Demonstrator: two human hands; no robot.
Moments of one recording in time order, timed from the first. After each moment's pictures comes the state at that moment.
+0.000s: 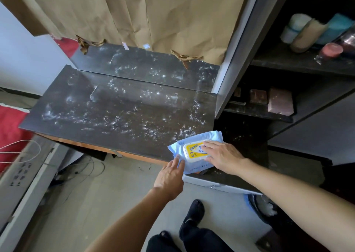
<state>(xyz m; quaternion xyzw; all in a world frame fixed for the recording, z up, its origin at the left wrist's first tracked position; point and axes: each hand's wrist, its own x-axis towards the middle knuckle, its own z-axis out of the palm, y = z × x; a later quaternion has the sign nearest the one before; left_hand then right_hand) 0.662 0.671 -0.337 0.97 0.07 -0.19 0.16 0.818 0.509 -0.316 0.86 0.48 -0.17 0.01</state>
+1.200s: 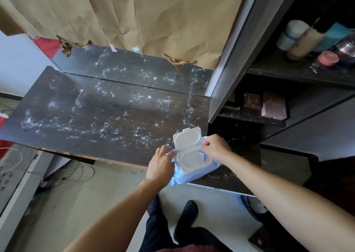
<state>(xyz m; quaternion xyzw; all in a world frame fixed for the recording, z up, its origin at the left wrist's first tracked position) 0.713 0.704 -0.334 0.95 0.13 -0.08 0.26 0.849 0.547 -0.311 0.92 0.08 -0.30 -0.23</state>
